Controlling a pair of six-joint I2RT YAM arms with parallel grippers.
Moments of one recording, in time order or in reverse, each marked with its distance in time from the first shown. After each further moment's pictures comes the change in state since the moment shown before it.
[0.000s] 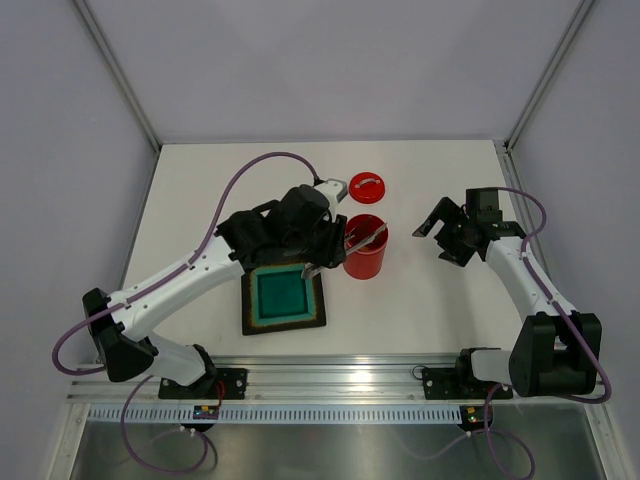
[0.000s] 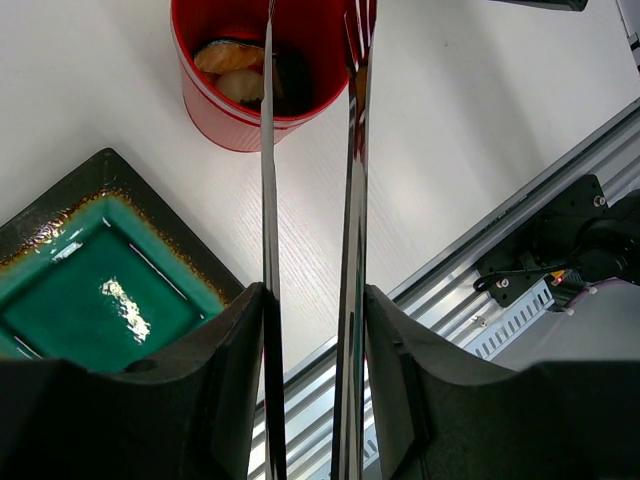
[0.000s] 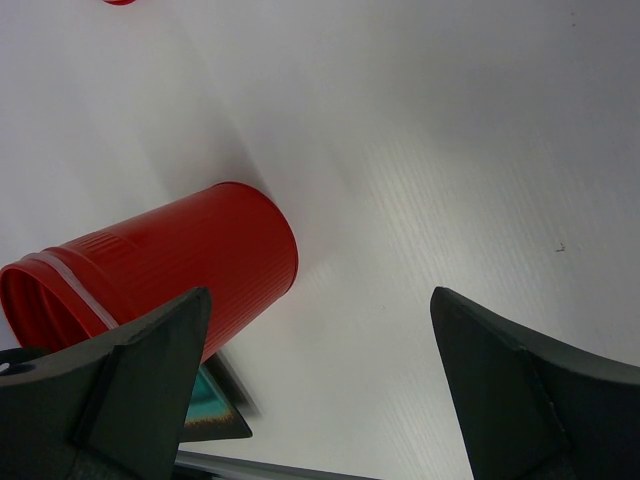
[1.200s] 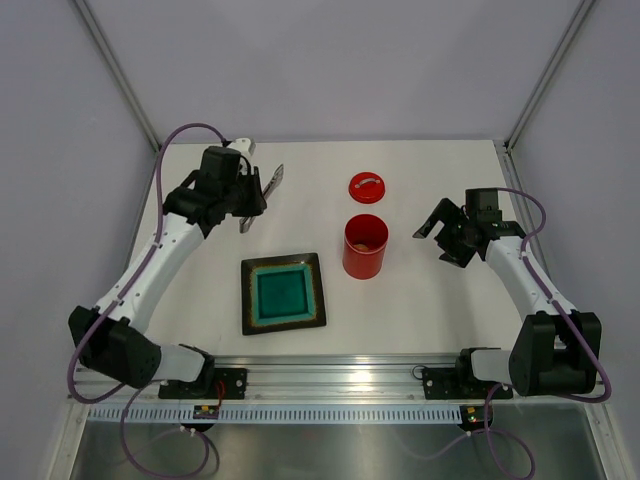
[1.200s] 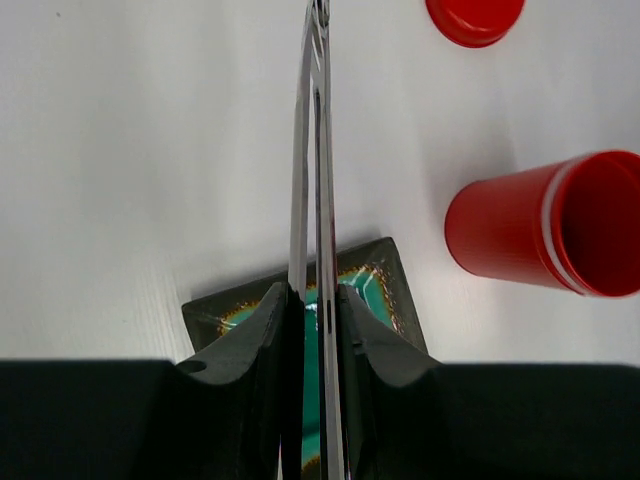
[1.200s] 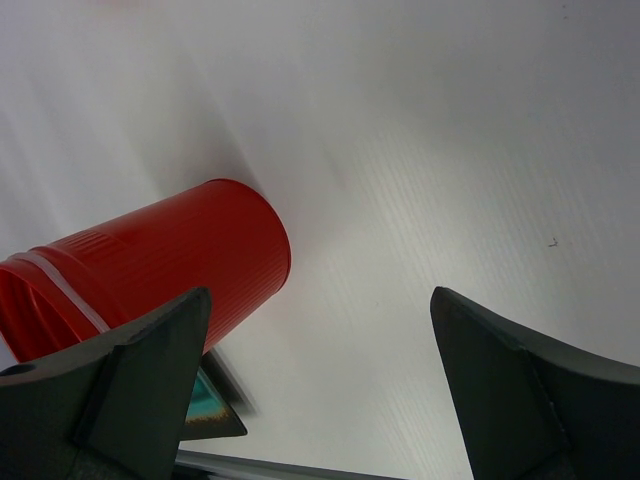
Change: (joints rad) left arm 0.547 -0.090 -0.106 0.084 0.010 0.187; right arm 0.000 0.004 0.000 -0.011 0.003 -0.005
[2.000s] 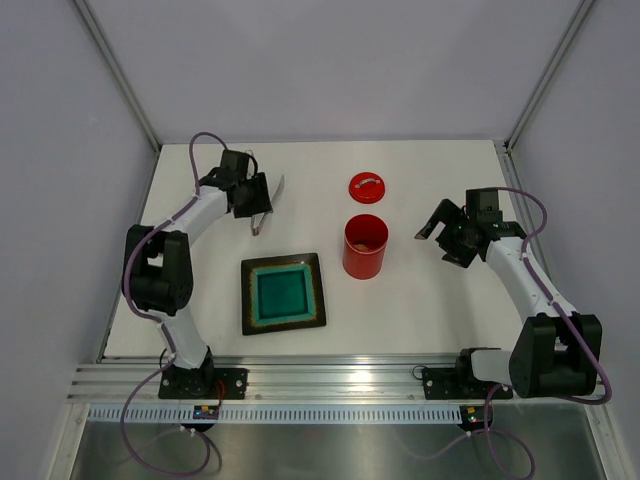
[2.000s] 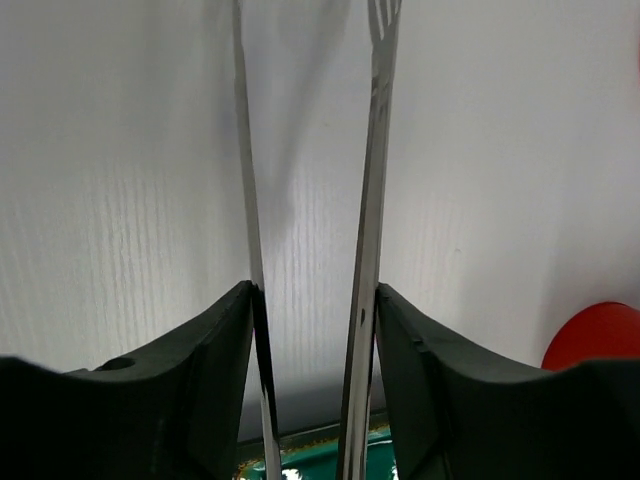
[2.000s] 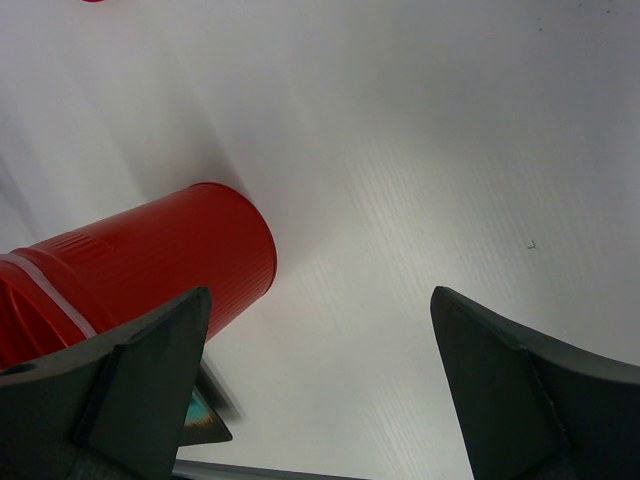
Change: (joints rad) left arm 0.197 0.486 -0.006 0.276 0.096 -0.075; right arm 0.000 -0.009 0.000 -0.011 0.031 -0.029
